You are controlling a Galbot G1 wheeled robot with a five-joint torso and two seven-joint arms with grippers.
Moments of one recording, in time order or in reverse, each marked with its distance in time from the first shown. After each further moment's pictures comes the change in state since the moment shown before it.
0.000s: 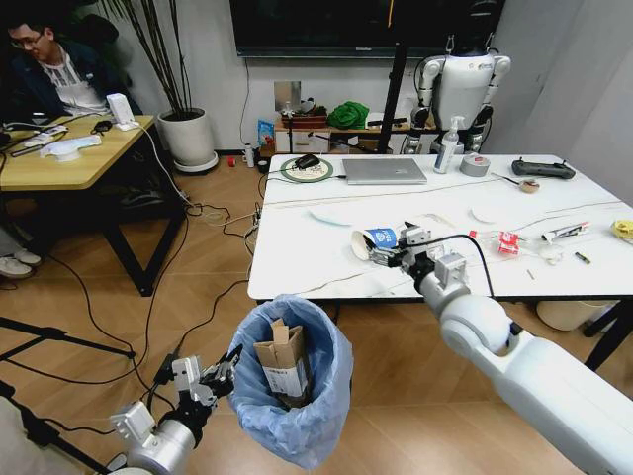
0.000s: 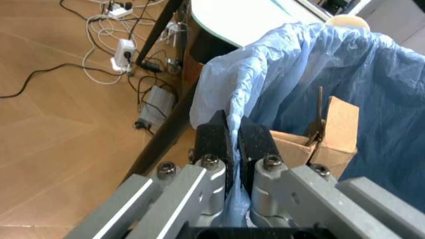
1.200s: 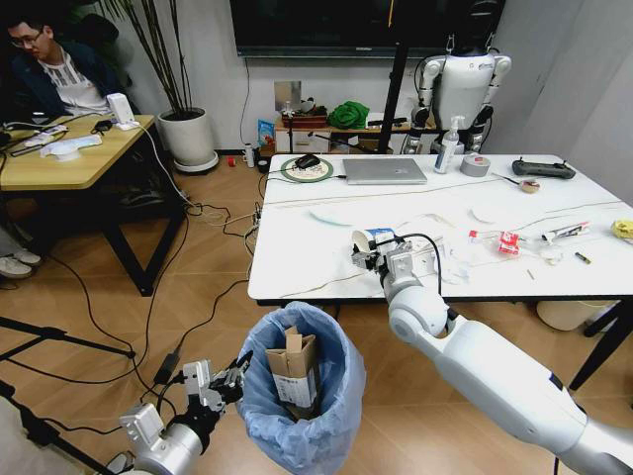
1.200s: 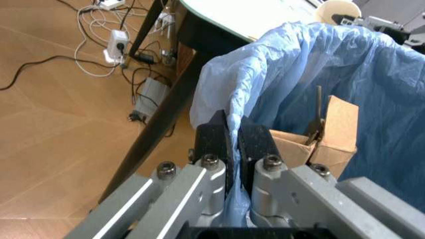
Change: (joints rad) left arm 0.015 0.014 0.026 -0.016 0.009 0.002 -0.005; right arm 0.127 0.176 -0.158 -0.174 0.027 -0.192 0.314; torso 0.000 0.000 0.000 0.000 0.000
